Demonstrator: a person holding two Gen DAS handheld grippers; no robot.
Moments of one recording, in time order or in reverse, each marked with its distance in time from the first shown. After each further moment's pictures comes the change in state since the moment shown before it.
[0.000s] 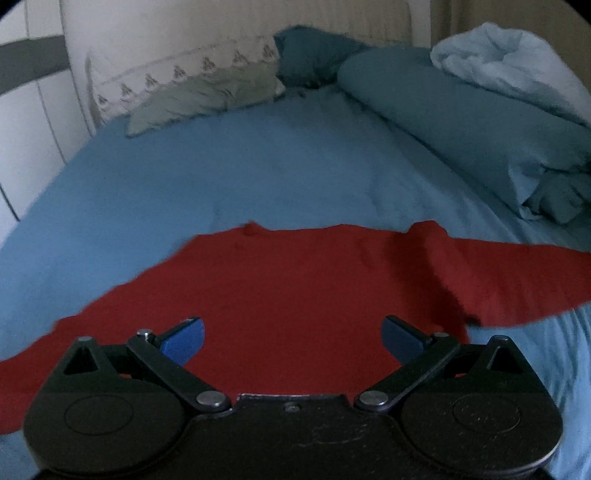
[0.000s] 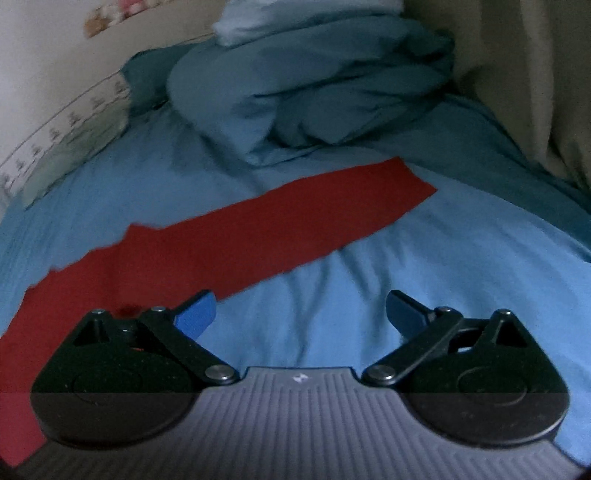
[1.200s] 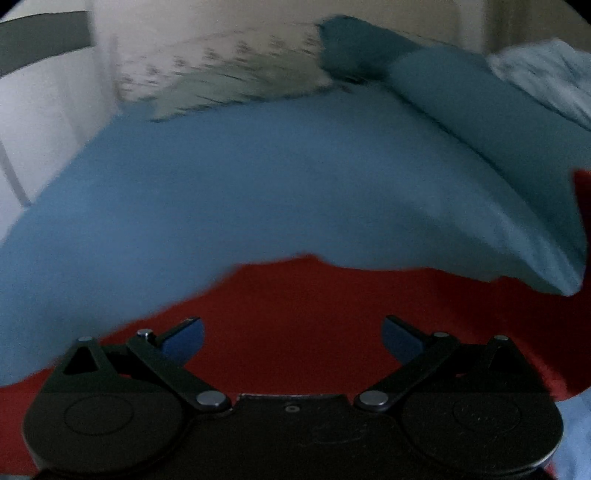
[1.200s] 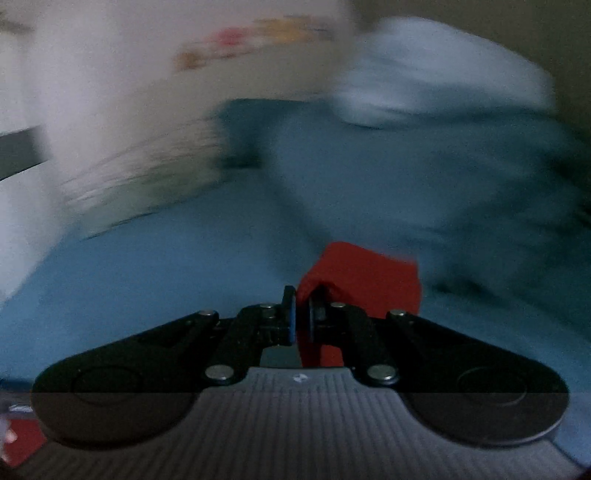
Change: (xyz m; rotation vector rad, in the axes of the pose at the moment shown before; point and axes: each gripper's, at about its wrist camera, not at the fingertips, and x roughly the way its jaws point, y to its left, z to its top) left arm 0.049 0.101 0.042 -0.084 0.005 0.107; right arm 0.031 0.184 0.076 -0.270 -0.198 0.412
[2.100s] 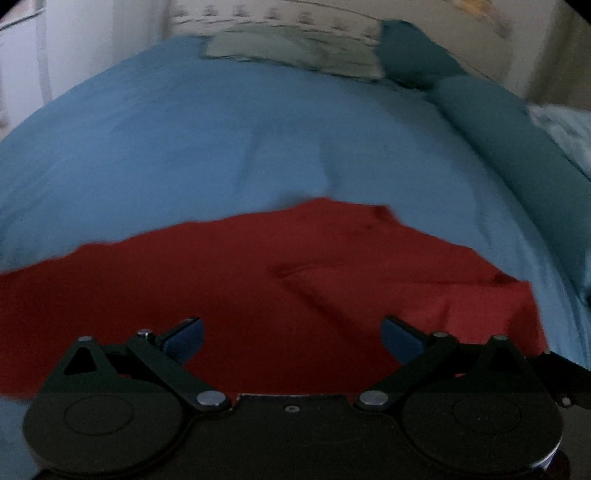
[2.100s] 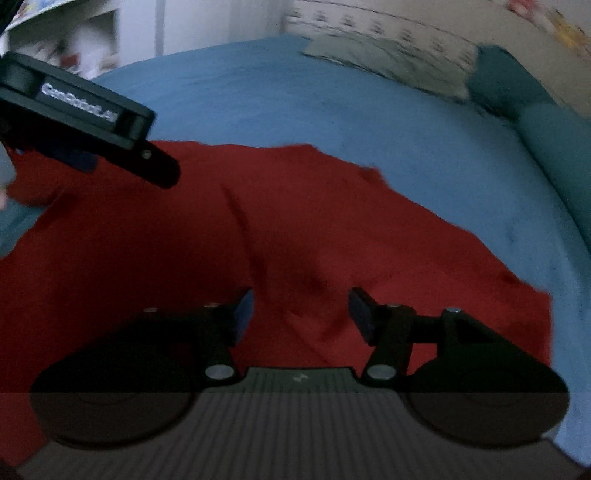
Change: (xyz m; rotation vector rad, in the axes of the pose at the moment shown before) left arm 0.012 0.074 -0.049 -0.216 0.090 -0.152; right arm 0.034 0.193 -0.156 -0.538 0.349 0.223
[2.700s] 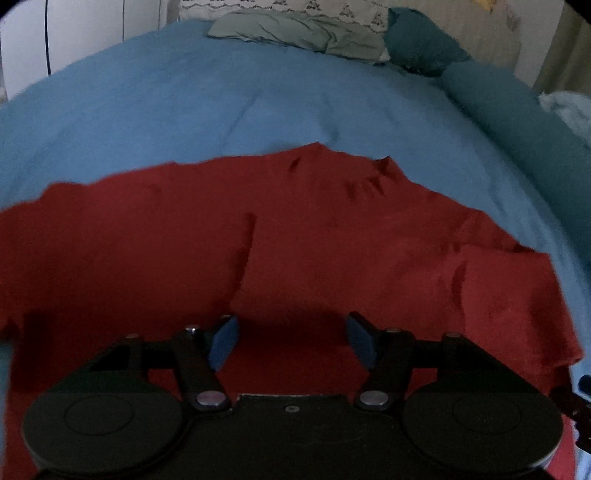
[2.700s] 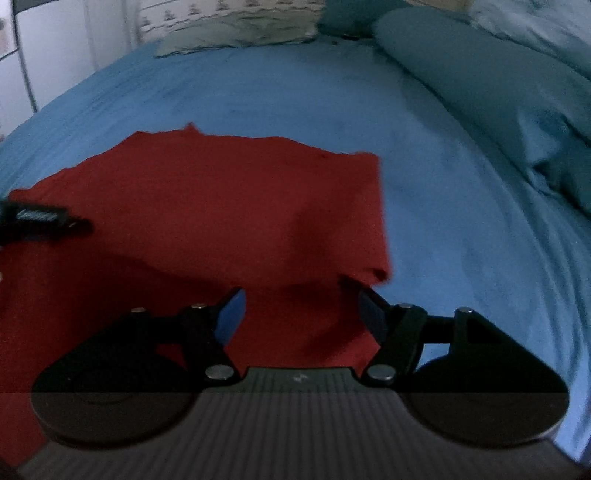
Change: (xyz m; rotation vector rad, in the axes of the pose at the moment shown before) left arm 0.032 -0.004 -0.047 -0.067 0.011 0.008; right arm -0.057 -0.105 -0.069 0.361 0.066 -0.218
